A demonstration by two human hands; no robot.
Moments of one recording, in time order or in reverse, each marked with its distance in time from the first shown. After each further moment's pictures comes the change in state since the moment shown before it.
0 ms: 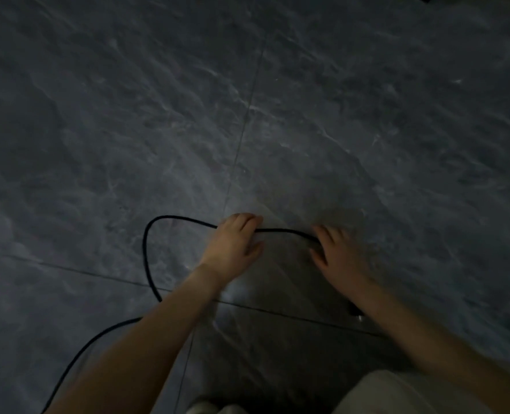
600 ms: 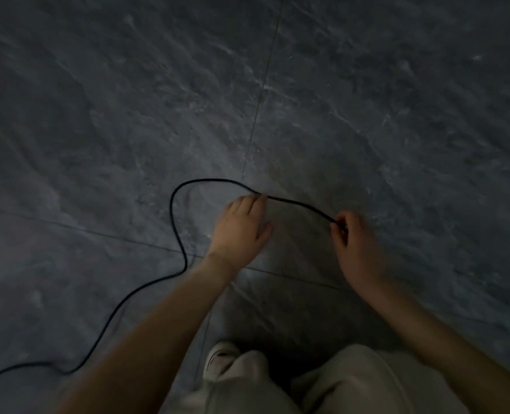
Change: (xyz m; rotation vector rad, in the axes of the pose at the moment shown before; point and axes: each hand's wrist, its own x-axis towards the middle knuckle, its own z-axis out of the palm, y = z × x) left_hand -0.044 0.048 -0.065 0.037 0.030 -0.117; right_hand -0.047 -0.047 -0.072 0.420 0.207 0.212
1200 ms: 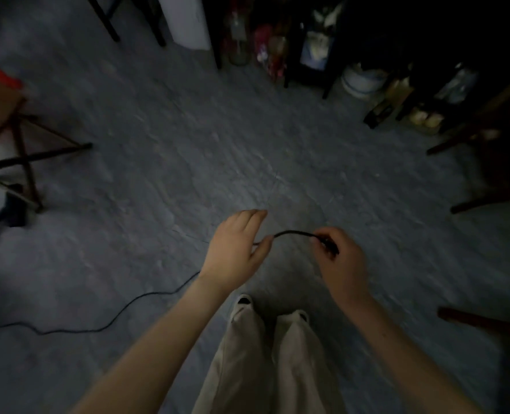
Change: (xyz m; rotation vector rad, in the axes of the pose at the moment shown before) left_hand -0.236 0.266 -0.571 -0.109 0.248 0.031; right_hand -0.132 -0.433 -0.494 0.342 -0.030 -0.081
